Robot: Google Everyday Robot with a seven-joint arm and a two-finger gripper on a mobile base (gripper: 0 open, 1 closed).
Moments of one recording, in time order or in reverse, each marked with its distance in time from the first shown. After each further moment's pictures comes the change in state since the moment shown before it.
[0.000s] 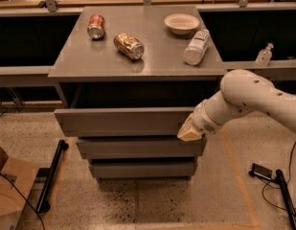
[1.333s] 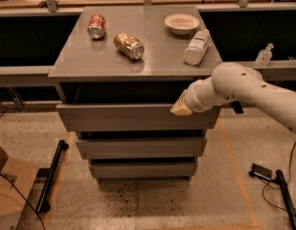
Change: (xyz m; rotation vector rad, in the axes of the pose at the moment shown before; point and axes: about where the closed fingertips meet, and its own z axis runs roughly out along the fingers) arm -0.041 -0.105 0.004 0.285 -0.086 -0.090
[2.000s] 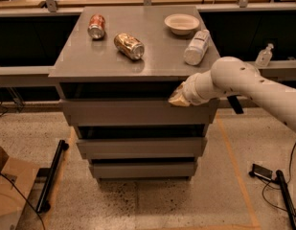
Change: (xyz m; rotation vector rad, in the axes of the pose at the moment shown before) arm -0.019 -0.026 0.003 0.038 -0.056 -0.026
